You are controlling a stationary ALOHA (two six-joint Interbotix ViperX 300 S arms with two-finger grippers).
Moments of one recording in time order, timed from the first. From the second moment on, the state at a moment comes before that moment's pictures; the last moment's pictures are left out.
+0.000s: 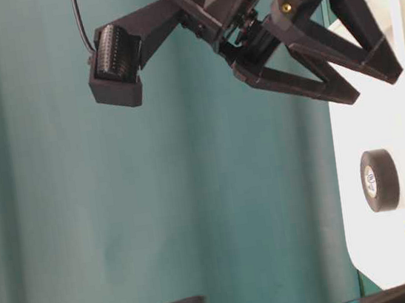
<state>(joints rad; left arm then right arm) -0.10 -0.13 0.88 -0.03 0.00 -0.12 -0.04 -0.04 0.70 -0.19 0.04 0.19</state>
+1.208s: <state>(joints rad) 0.28 -0.10 0.83 -0.03 0.07 0.25 -0.04 -0.04 0.70 -0.19 0.04 0.19</state>
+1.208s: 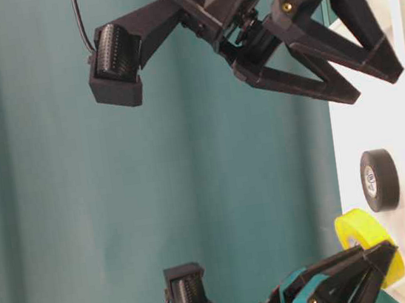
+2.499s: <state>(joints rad) 0.26 -0.09 0.83 -0.03 0.07 0.29 -0.04 -0.03 0.71 -0.19 0.04 0.19</state>
